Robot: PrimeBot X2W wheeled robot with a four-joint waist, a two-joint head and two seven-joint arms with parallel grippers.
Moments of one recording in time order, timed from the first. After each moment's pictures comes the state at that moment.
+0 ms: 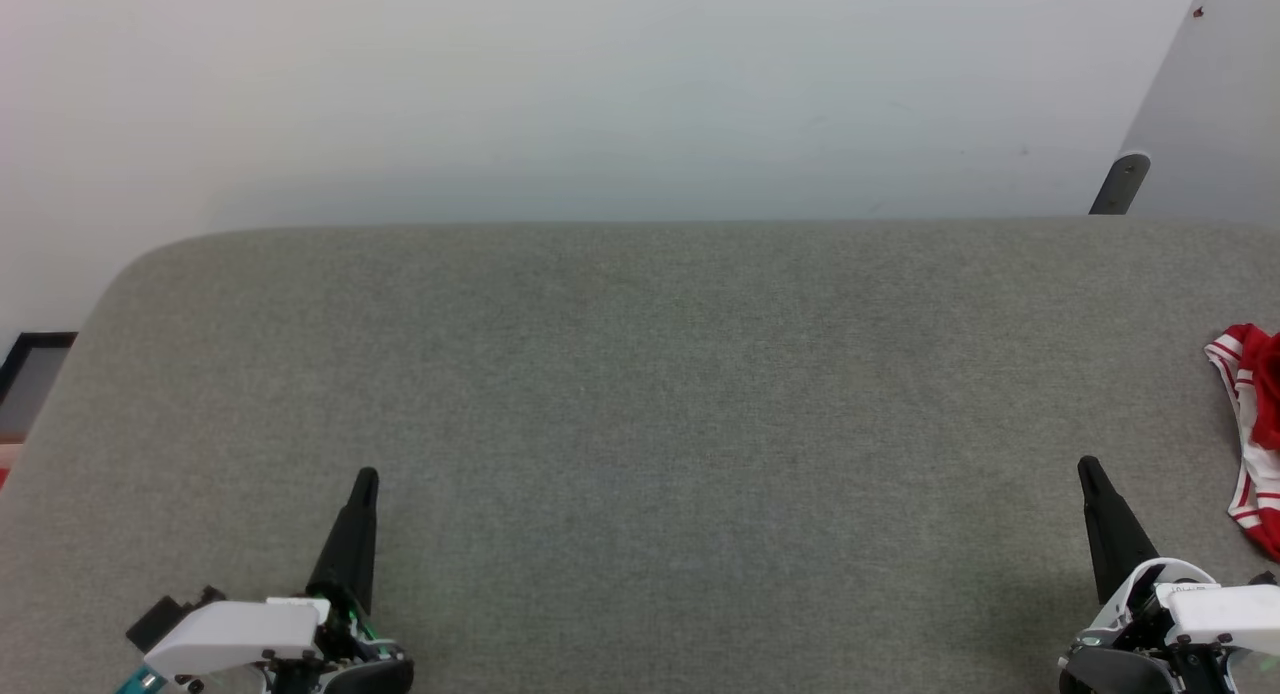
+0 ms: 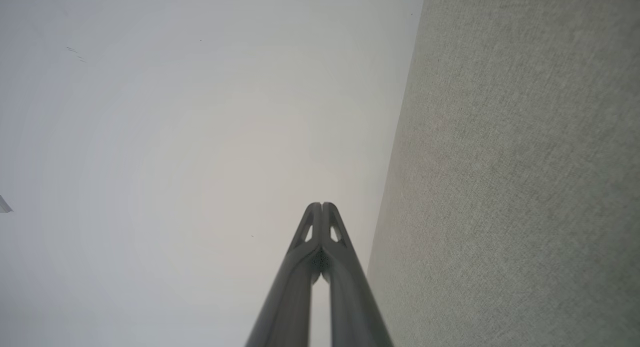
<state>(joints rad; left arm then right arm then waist) -0.11 0.05 0.11 0.25 -1.61 -0.13 0.11 -0.11 -0.05 -0.12 0.25 1.61 0.13 0.11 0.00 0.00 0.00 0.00</state>
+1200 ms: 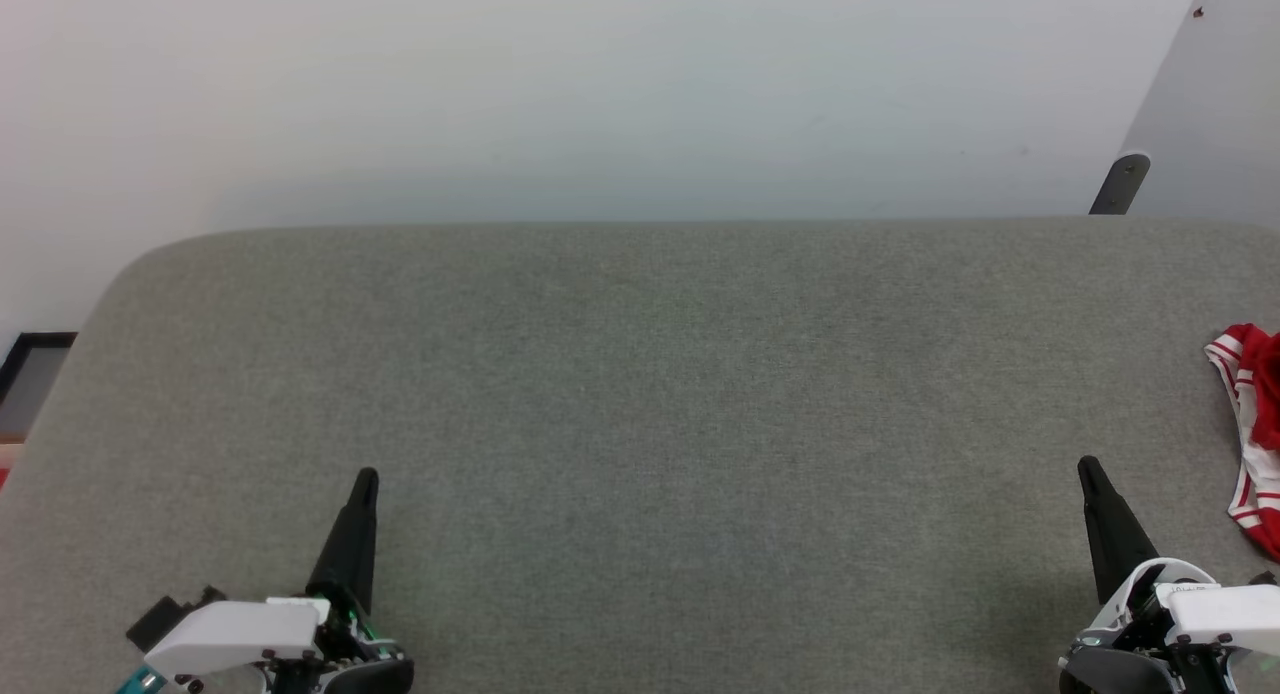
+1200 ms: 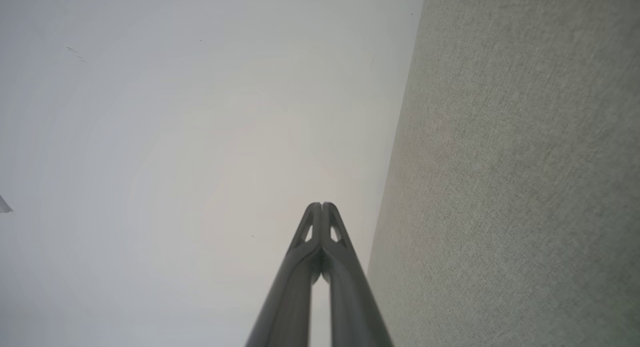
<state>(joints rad) -0.11 0.05 0.11 0.25 -1.61 -0.13 0.11 -0.11 -0.05 -0.11 0.25 1.61 0.13 0.11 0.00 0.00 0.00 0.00</state>
